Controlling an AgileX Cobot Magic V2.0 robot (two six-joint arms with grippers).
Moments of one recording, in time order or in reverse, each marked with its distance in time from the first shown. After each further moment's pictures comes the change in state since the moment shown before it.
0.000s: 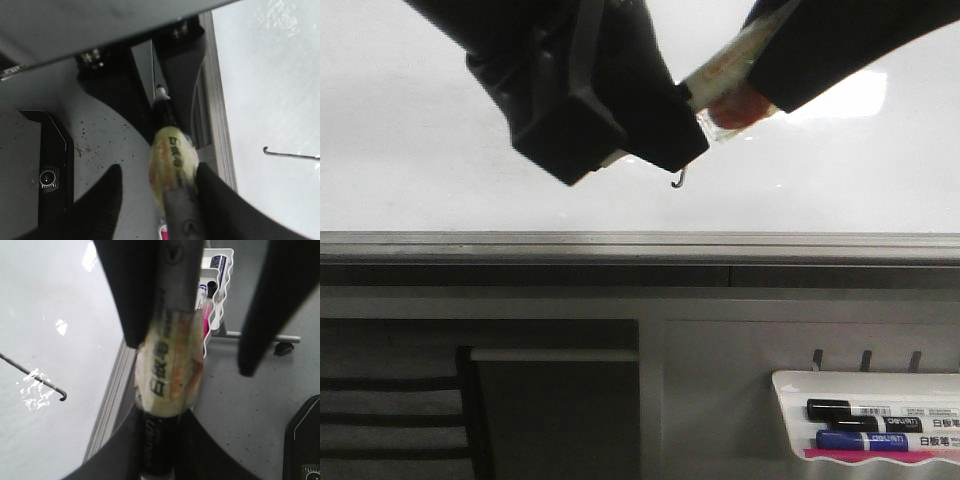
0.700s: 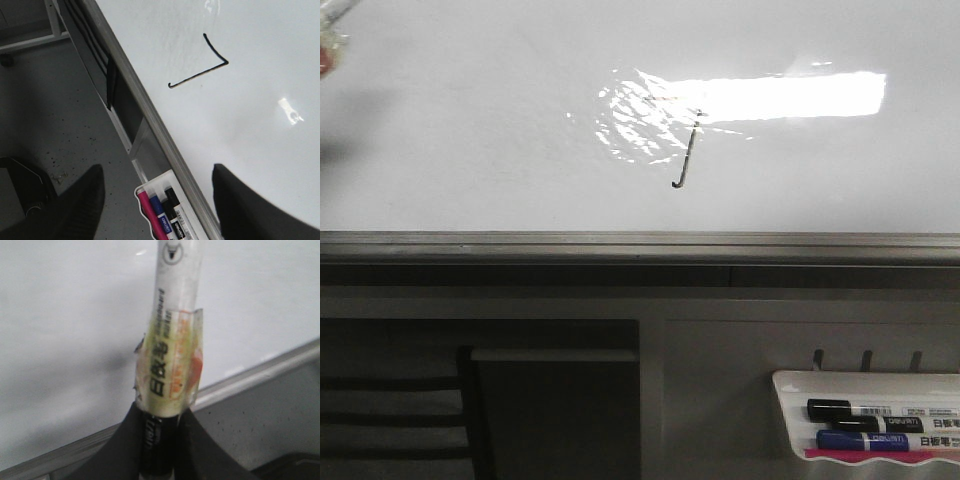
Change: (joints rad) left arm 0.700 -0.198 0.069 0.137 0.253 -0.500; right arm -0.312 -0.179 -0.002 0.005 0.079 0.183
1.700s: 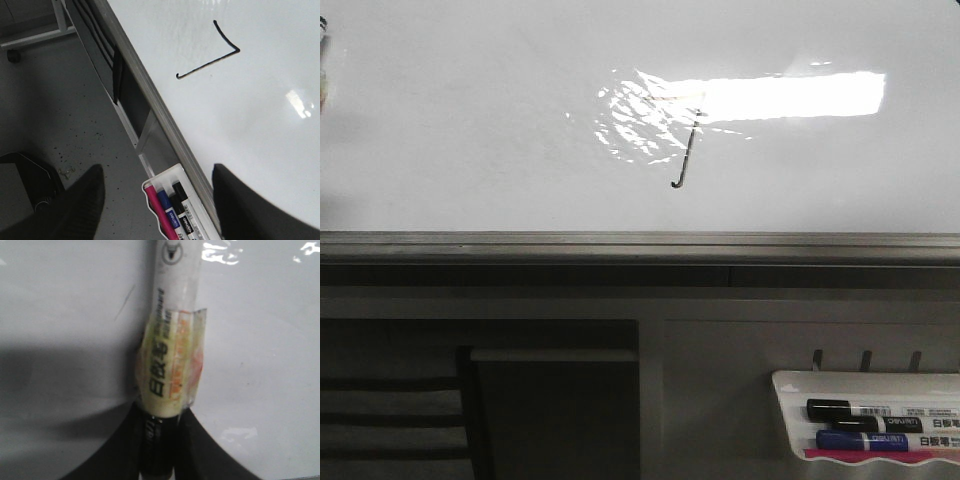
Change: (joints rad) left arm 0.138 0.155 0.066 -0.170 -0.297 -0.011; right arm 0.000 0.000 0.022 0.000 0.000 0.007
